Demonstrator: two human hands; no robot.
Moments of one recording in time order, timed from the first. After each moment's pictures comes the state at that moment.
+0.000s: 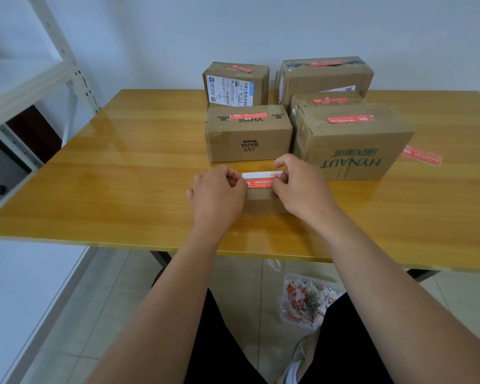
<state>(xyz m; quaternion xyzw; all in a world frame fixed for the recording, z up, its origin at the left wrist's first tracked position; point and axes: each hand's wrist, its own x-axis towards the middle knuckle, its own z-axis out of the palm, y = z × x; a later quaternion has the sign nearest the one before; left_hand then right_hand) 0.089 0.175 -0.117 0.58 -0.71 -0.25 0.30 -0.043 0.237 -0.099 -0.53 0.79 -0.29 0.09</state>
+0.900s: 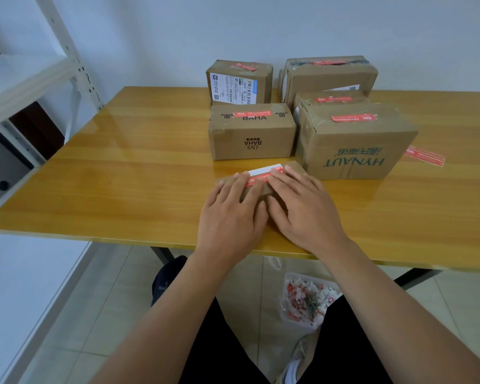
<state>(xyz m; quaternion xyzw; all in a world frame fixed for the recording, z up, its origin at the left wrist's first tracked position) 0.107 0.209 -0.154 0.39 -0.88 0.05 0.27 -0.047 0.264 -0.144 -0.67 0.70 -0.20 -0.12</state>
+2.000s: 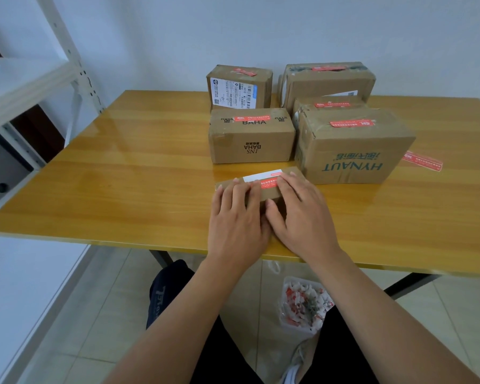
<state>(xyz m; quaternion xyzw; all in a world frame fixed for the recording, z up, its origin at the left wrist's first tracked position) 0.093 0.216 -0.164 0.43 -0.86 0.06 0.26 -0.040 0.262 -0.158 -0.62 0.73 -0.26 -0.14</state>
